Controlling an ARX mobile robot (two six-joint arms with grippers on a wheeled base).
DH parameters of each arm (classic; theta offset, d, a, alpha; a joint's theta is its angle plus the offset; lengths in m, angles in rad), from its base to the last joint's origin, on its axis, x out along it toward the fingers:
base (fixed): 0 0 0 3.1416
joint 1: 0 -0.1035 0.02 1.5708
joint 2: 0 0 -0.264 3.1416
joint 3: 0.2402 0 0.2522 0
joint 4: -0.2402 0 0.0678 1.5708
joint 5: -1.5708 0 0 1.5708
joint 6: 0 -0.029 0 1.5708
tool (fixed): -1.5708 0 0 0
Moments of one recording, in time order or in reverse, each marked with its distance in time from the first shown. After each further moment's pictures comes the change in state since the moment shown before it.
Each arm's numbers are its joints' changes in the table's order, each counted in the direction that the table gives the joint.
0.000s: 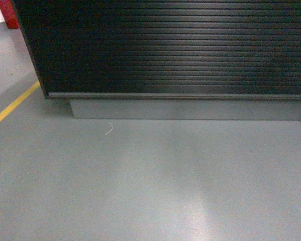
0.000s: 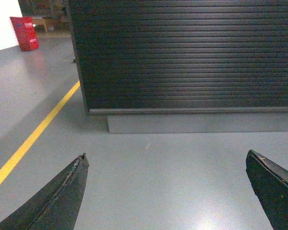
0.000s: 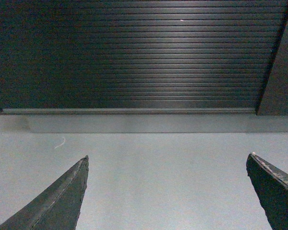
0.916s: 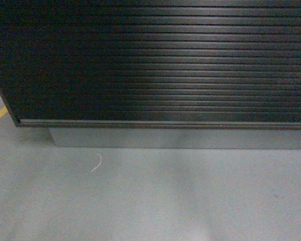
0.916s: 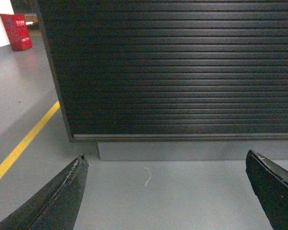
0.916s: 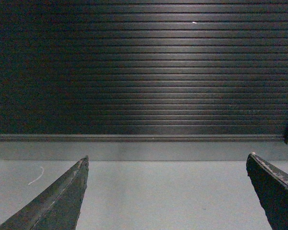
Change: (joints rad) left arm 0.000 0.000 0.000 -0.004 -0.001 0.000; right arm 0.000 0.000 0.000 -0.003 0.000 0.000
